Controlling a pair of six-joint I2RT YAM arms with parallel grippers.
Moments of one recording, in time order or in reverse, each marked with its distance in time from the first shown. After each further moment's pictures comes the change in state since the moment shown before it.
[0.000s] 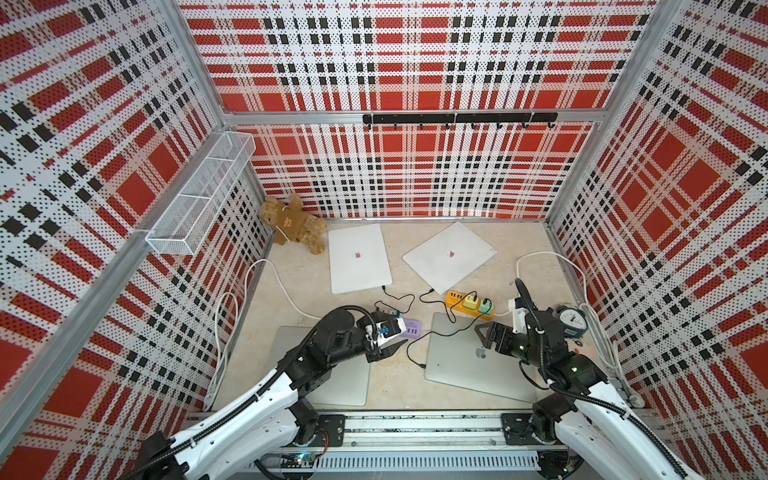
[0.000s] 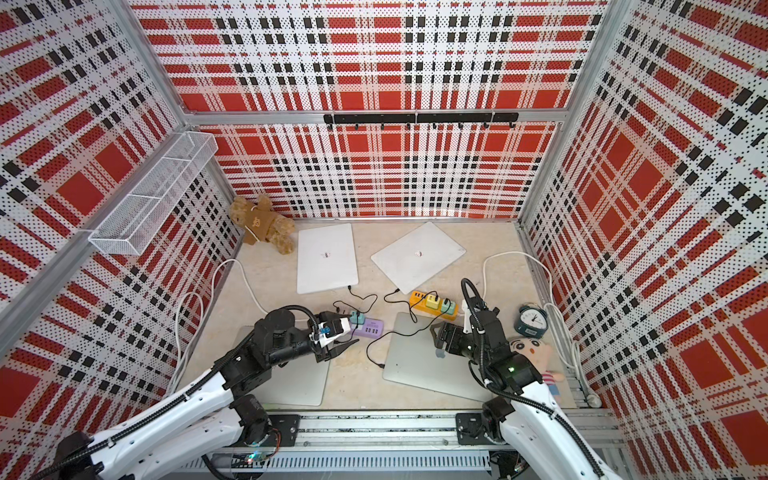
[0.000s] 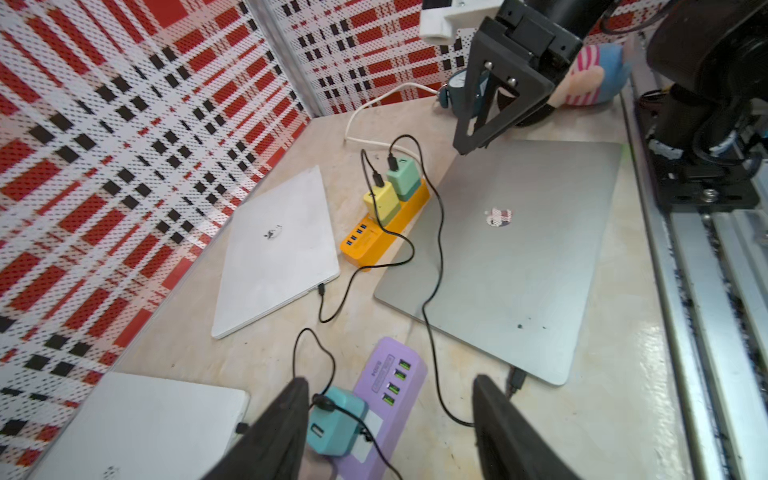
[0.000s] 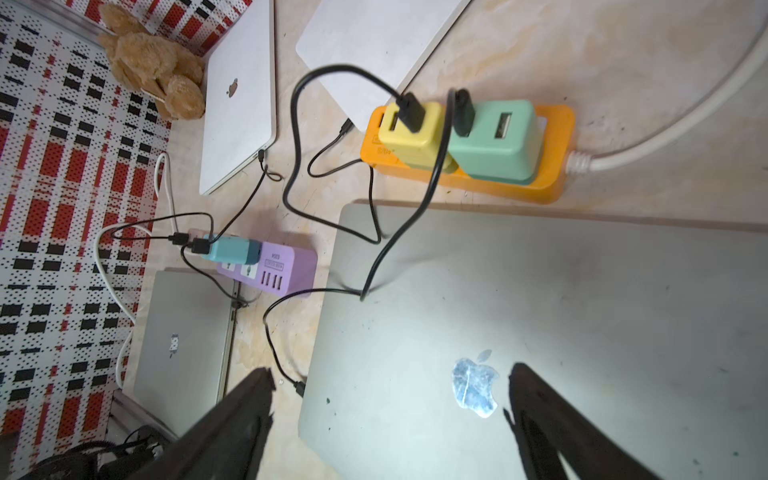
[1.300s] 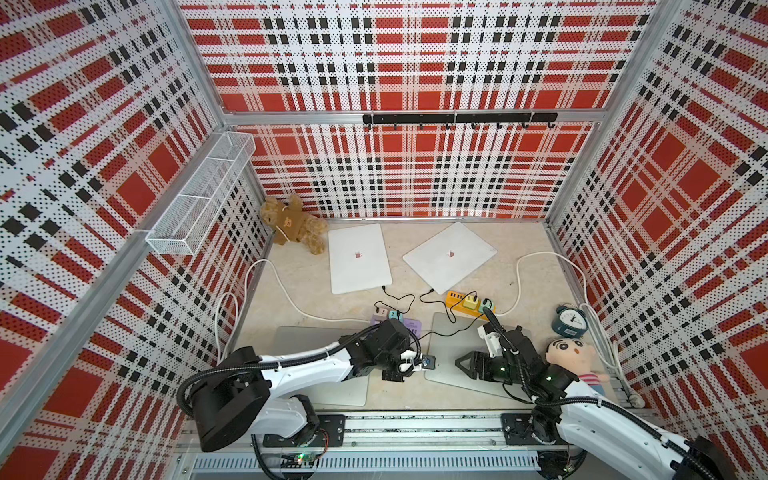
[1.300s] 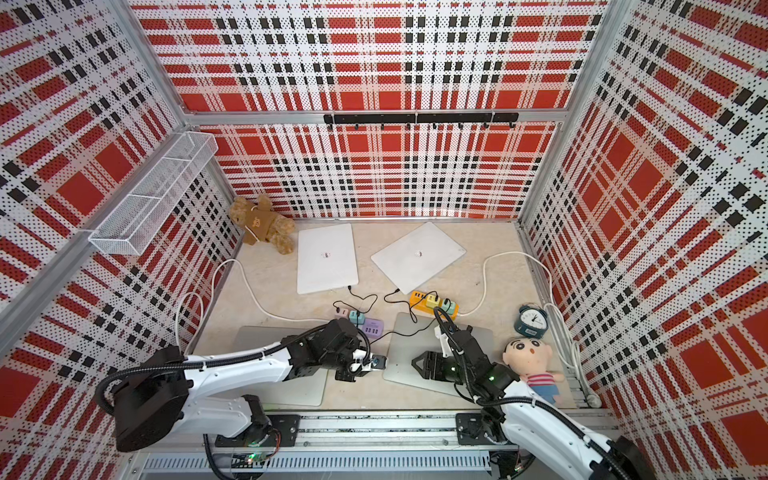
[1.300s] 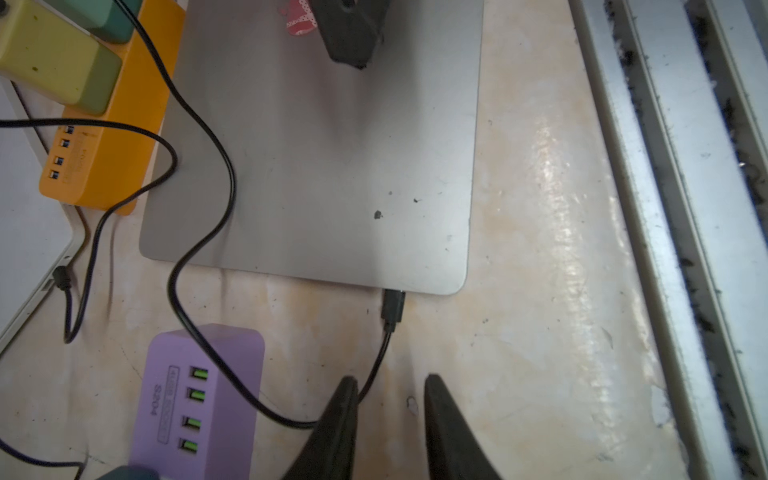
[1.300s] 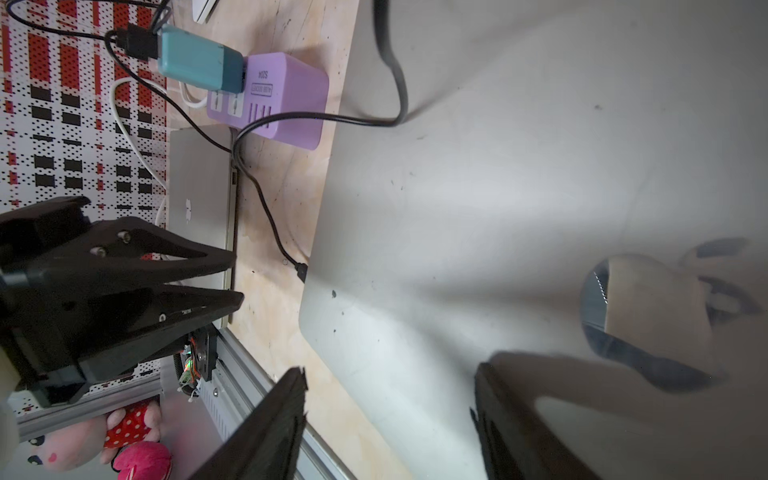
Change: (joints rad) left arm -0.198 0.541 0.104 -0.104 -0.080 0.248; right arm 0.217 0.121 -0.249 0.297 -0.174 0.118
